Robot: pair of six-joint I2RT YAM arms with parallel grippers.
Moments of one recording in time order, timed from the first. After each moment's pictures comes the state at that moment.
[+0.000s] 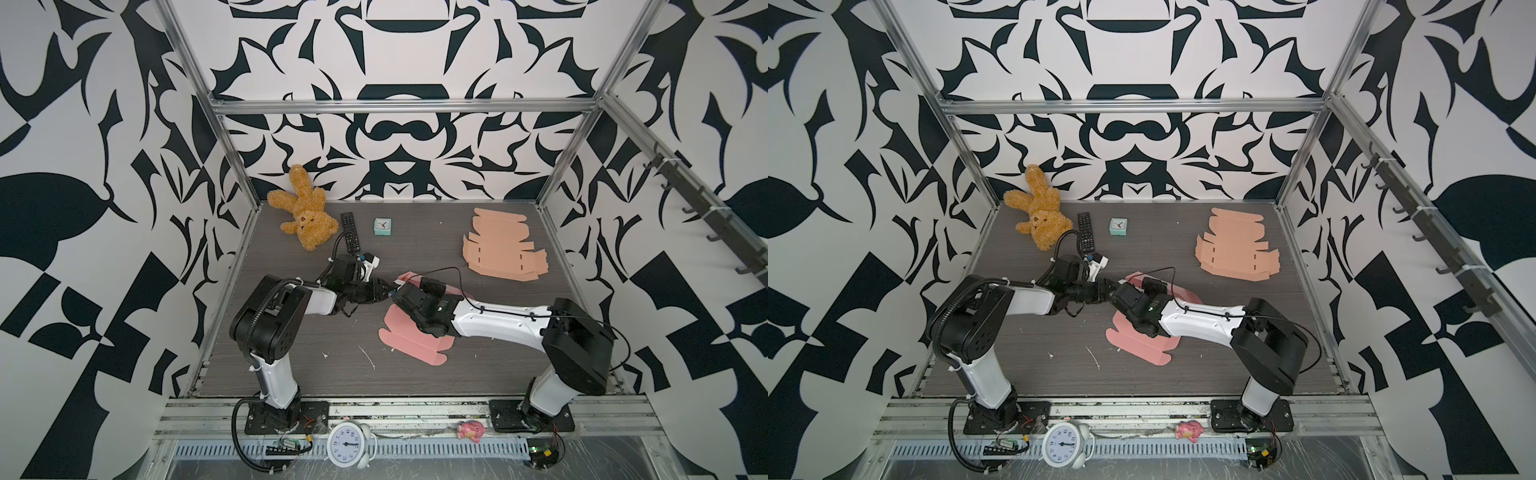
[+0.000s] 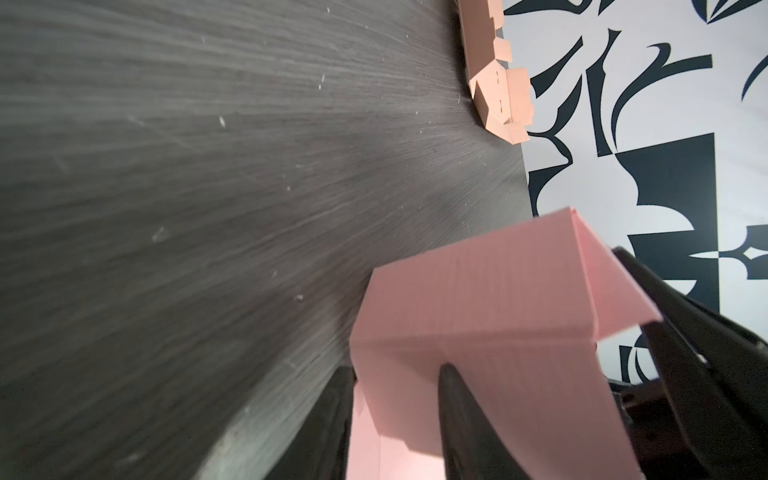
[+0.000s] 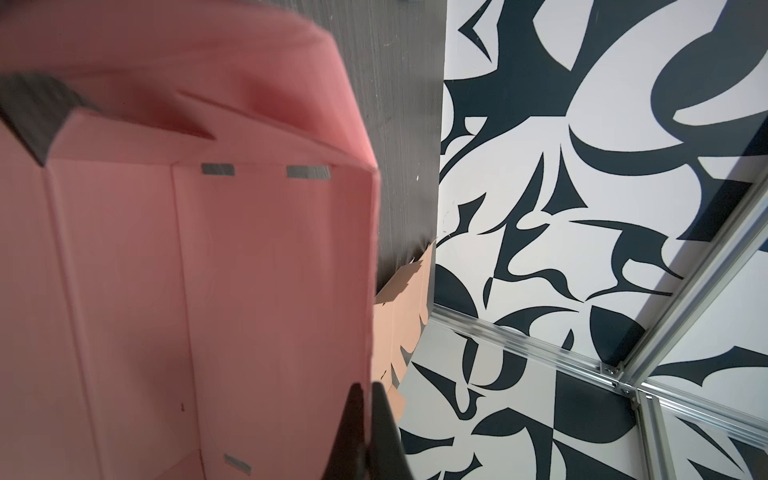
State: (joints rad) left arm -0.45 1.79 0.71 0.40 0.76 -0.62; right arm 0.99 1.66 0.98 -0.32 0.92 -0.63
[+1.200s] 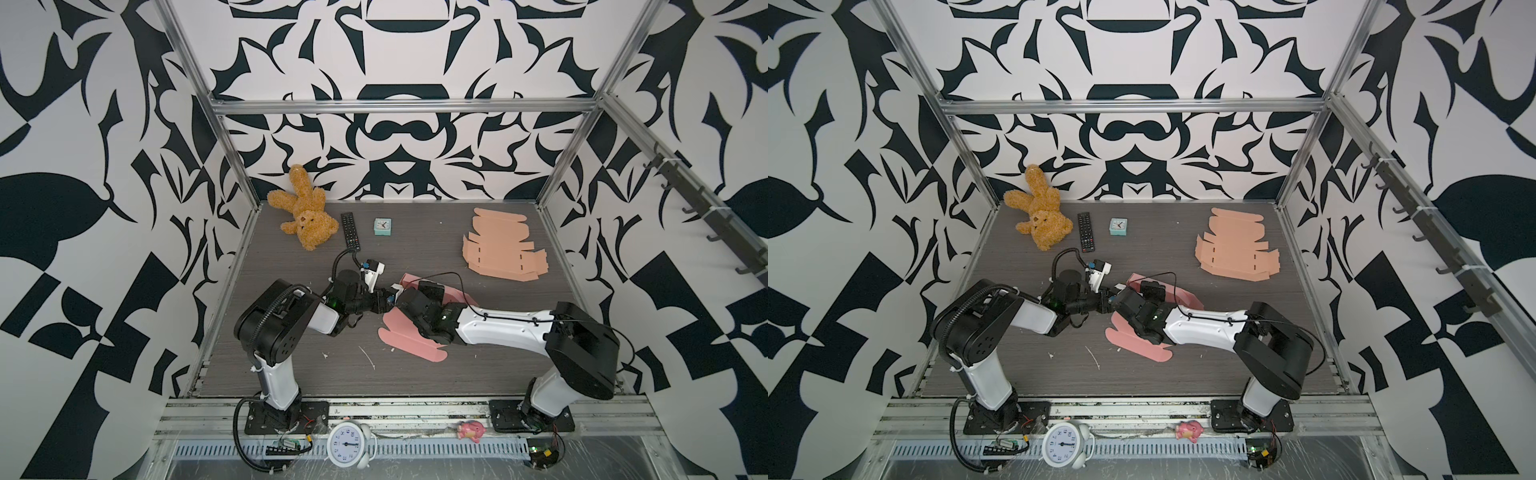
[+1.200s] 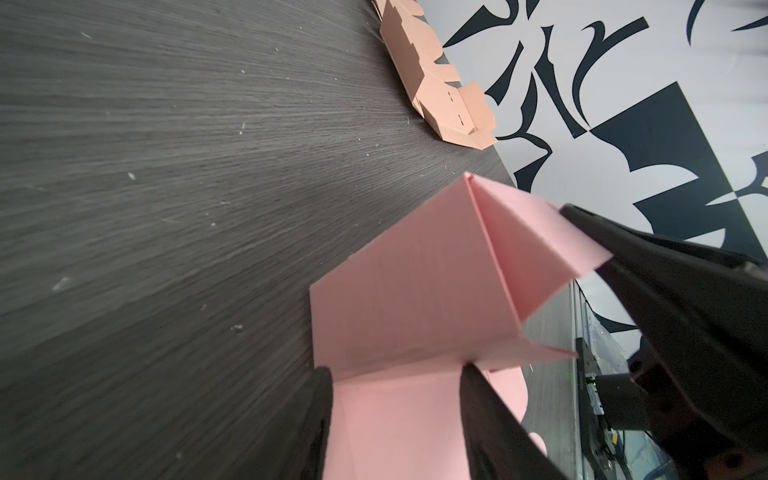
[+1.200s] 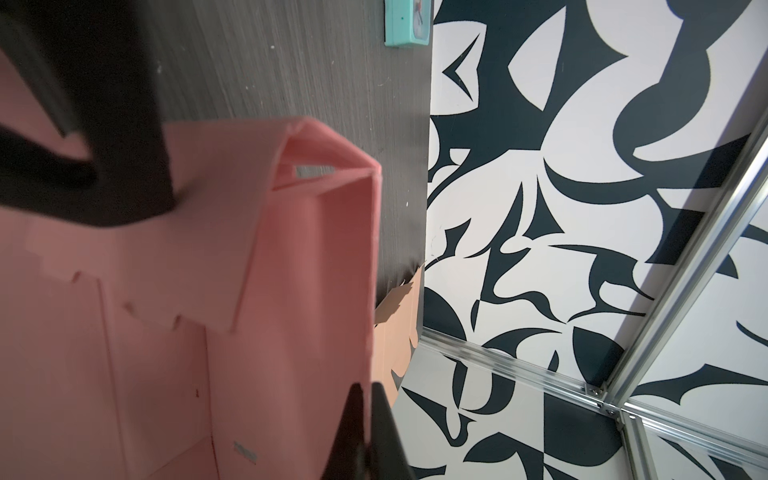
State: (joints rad) left arm -0.53 1.80 0.55 0.84 0.64 -0.56; right arm 1.01 1.63 0.90 -0.14 0.91 -0.74
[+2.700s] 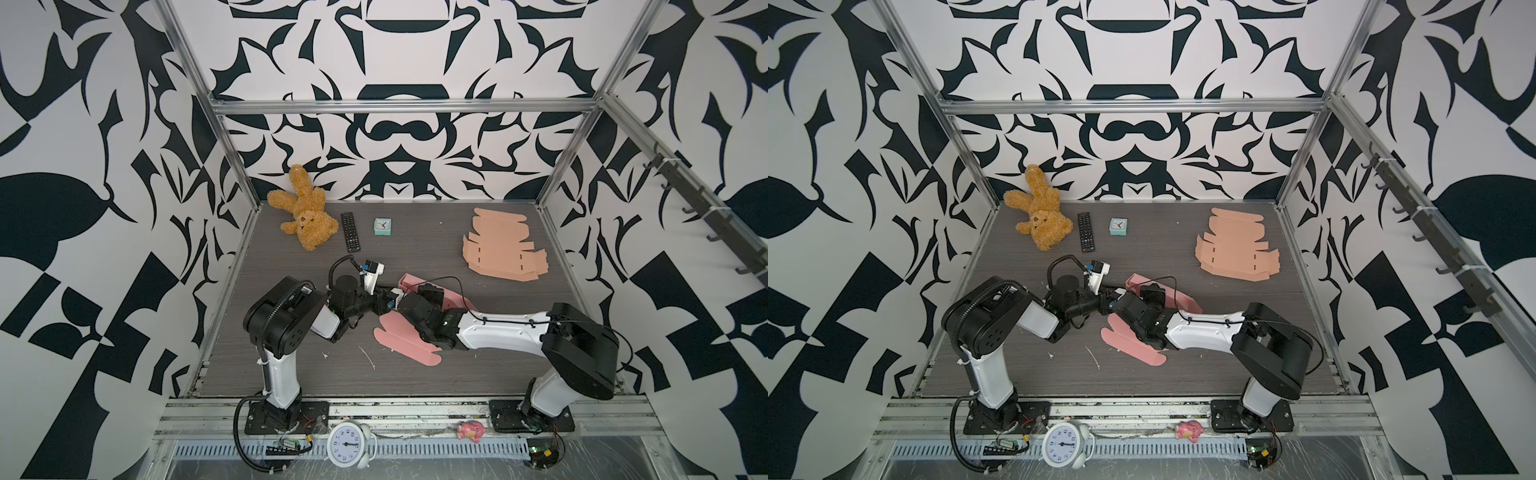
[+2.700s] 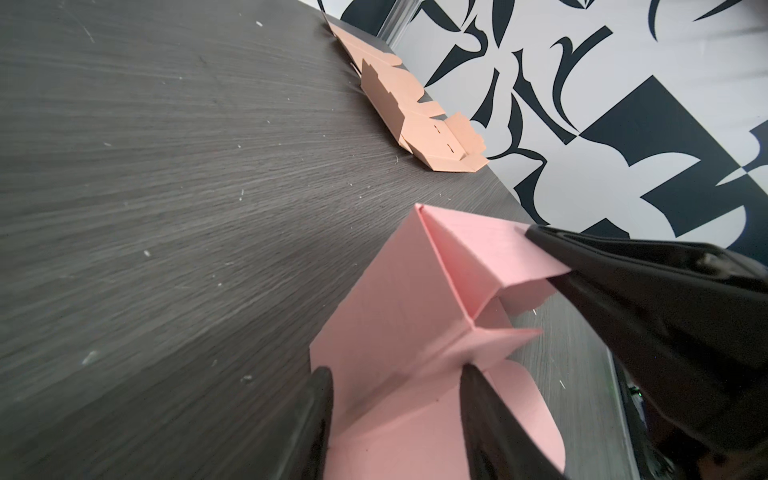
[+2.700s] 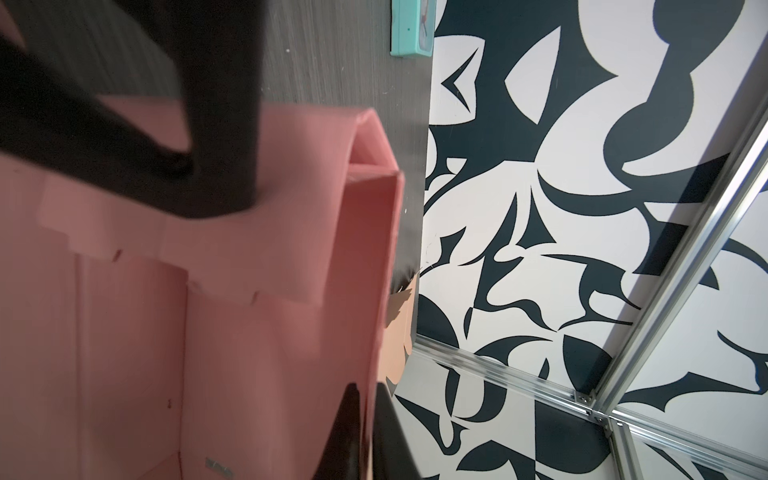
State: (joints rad) left arm -0.54 1.87 0.51 1.11 0.58 -0.48; right arm 1.03 1.63 0.84 -0.05 0.91 -0.79
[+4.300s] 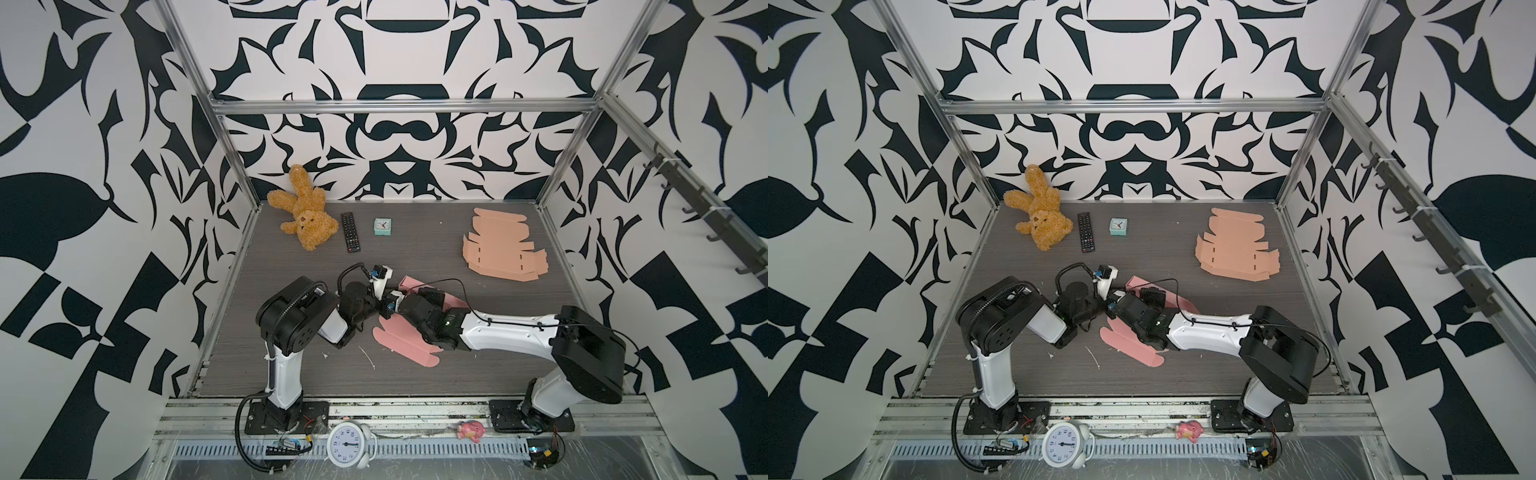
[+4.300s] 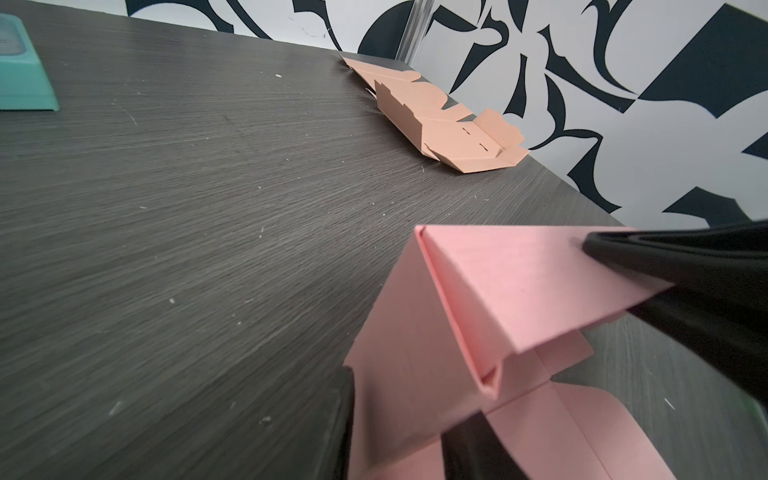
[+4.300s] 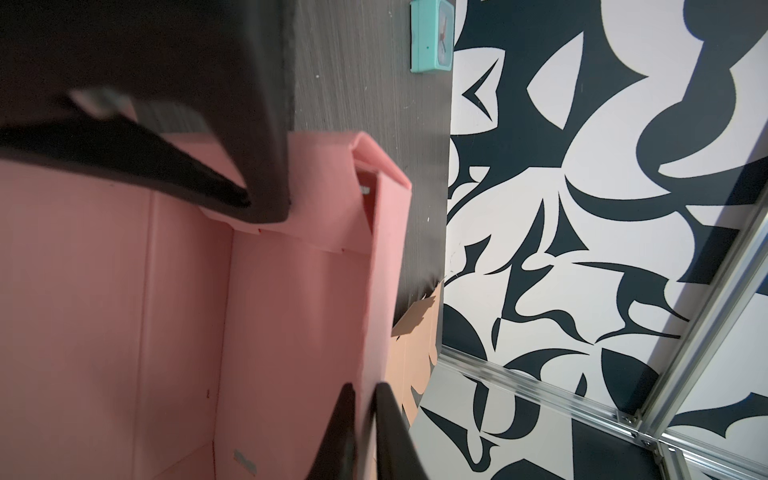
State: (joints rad) left arm -0.64 1.93 0.51 1.17 0.36 -0.29; right arm 1.04 1.59 0.86 -0.16 0.83 -0.69
